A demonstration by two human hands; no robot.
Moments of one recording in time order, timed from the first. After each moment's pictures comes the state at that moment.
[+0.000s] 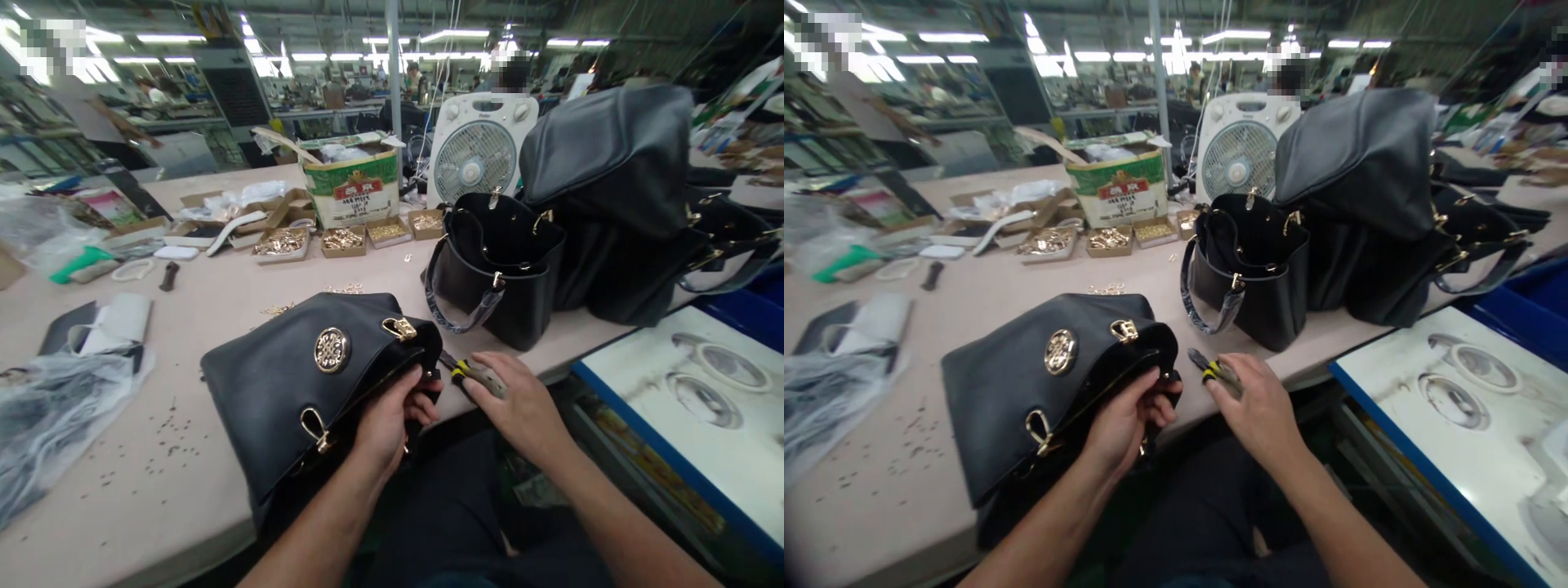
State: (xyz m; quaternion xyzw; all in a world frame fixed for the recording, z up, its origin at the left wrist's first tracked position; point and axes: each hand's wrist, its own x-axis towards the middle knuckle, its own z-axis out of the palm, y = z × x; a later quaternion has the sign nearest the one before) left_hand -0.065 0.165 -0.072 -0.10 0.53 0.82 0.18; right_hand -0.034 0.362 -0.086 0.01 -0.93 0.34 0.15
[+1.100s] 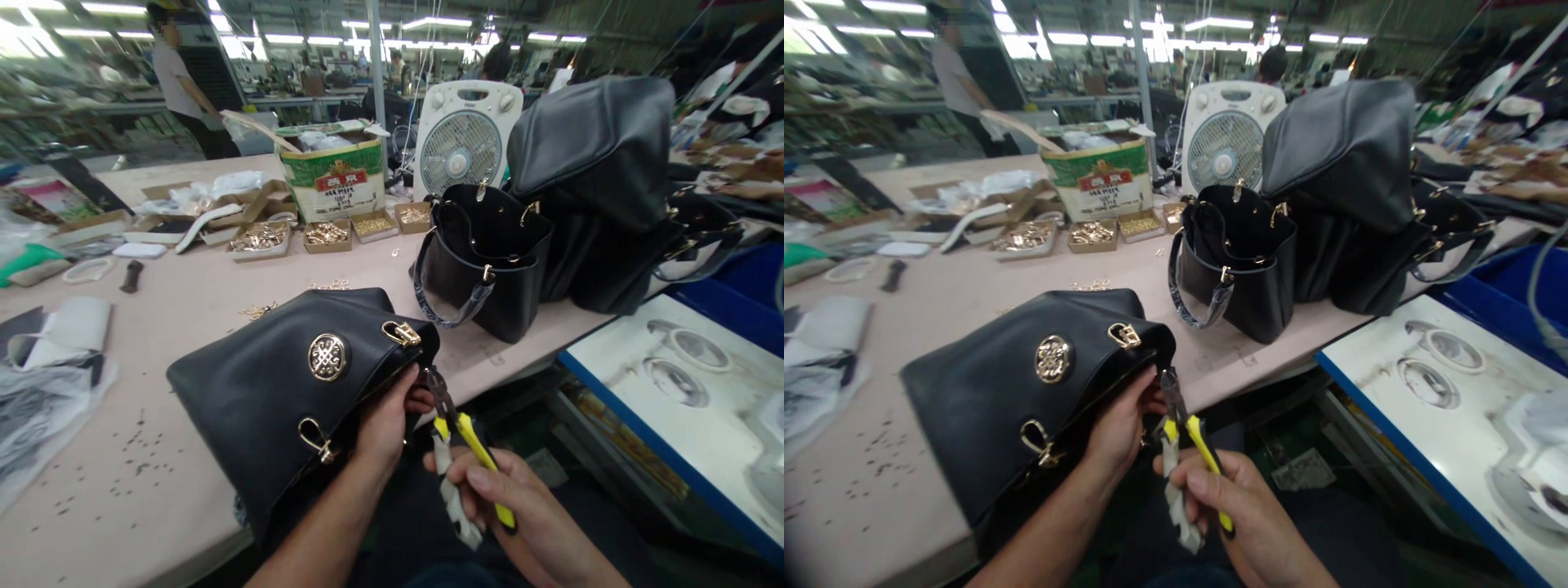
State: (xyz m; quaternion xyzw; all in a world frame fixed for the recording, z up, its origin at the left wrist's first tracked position) left_hand -0.068 0.176 -0.096 -0.09 0.53 0.83 0.15; right_hand 0.054 0.308 -0.080 -0.15 -0.47 0.86 -0.15
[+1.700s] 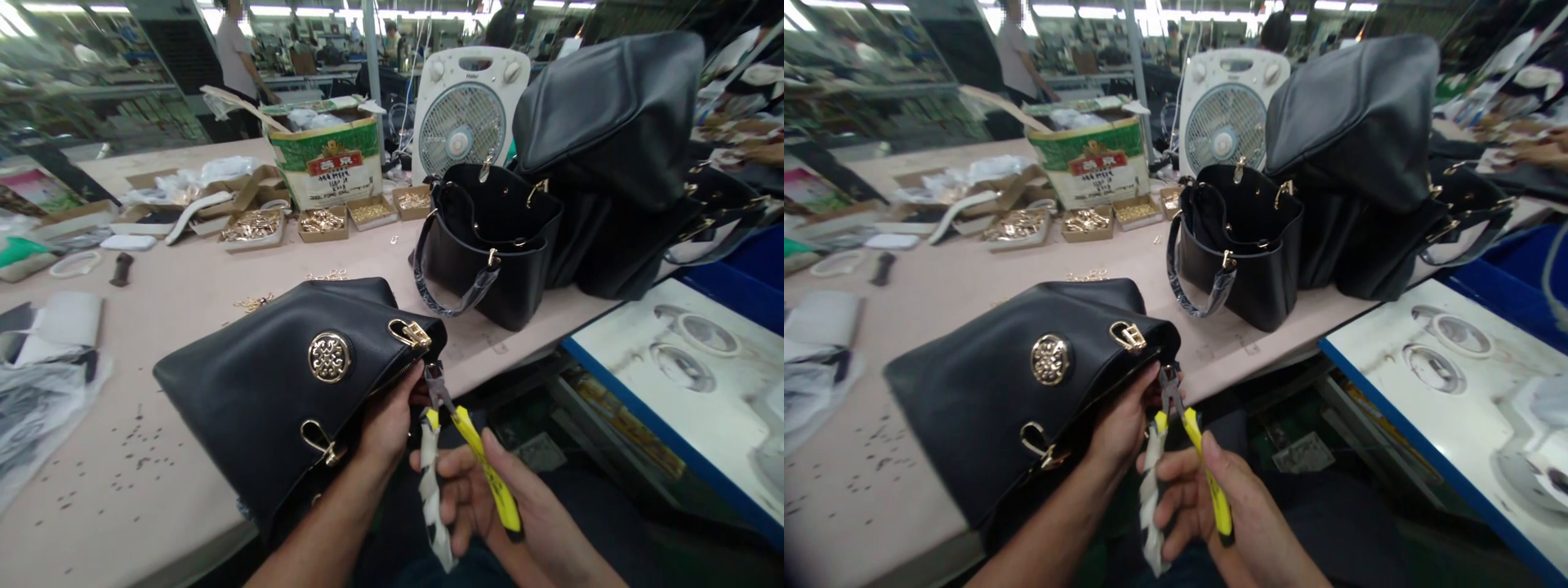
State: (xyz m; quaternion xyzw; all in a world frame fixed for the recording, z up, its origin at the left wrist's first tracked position) left_hand -0.062 0.175 -0.107 -0.10 0.55 0.81 0.17; right_hand 0.058 0.290 -0.076 -0.17 -0.33 0.91 -0.19
